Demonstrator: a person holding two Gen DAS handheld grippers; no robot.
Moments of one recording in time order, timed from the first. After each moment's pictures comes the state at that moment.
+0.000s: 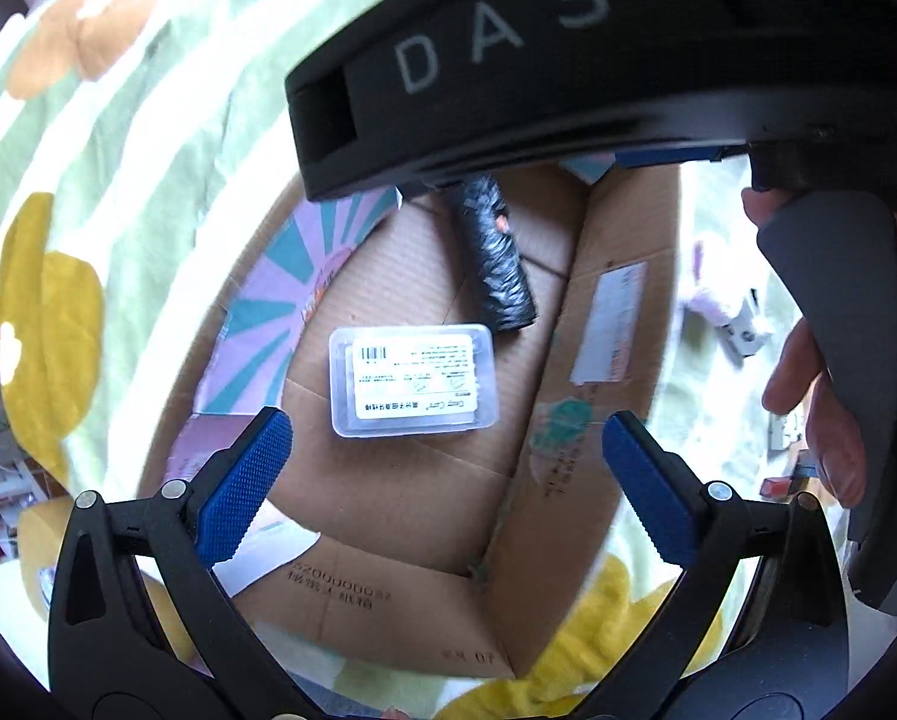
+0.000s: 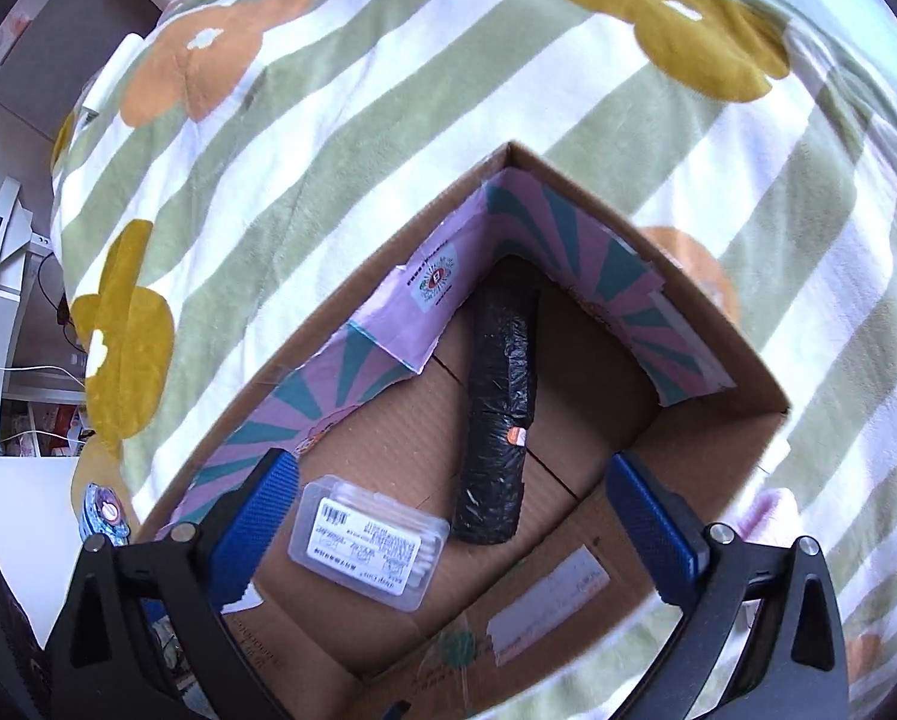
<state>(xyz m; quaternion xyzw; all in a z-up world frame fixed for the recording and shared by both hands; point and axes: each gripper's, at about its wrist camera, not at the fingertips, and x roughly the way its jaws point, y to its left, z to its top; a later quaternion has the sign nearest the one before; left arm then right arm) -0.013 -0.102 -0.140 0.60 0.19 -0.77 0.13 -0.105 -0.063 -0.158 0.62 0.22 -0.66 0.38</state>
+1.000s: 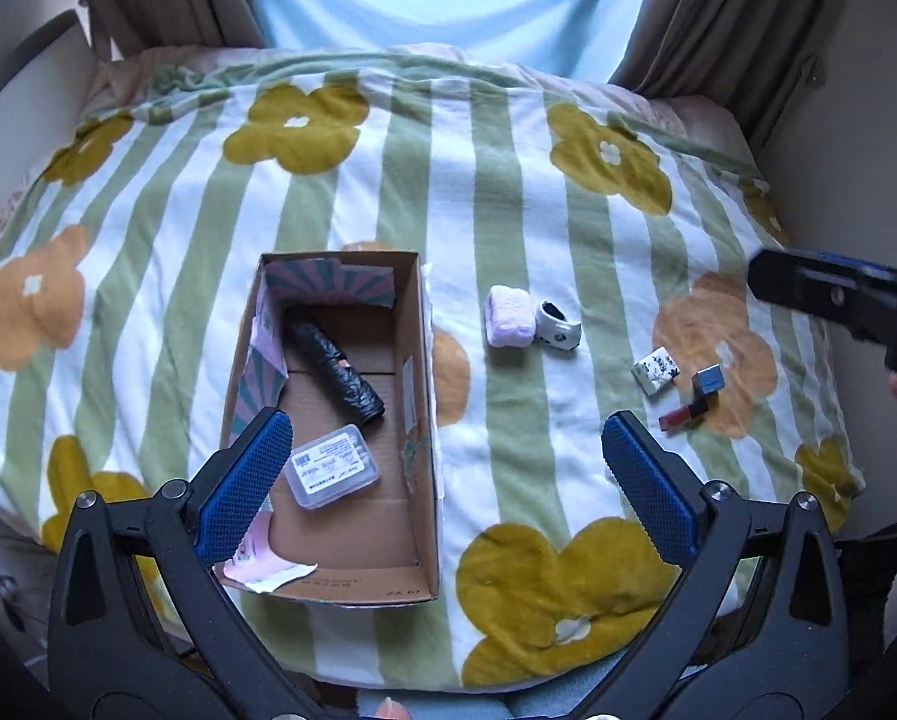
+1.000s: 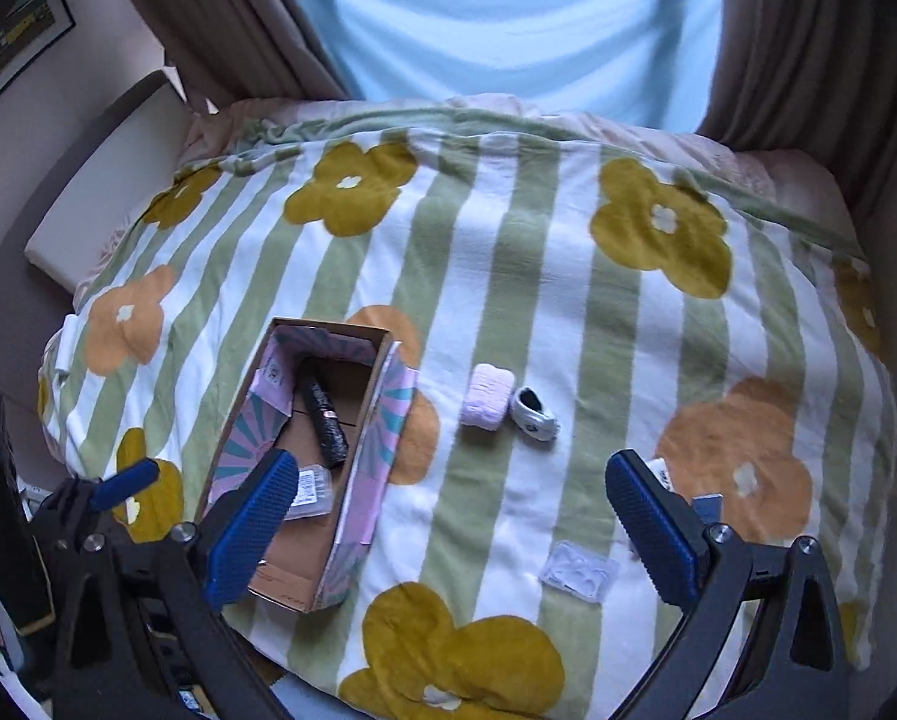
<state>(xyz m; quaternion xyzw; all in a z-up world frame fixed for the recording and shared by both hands) 0.011 -0.018 0.030 0.50 0.03 -0.86 -0.04 -0.031 0.172 0.047 0.52 0.03 -0.84 0.15</state>
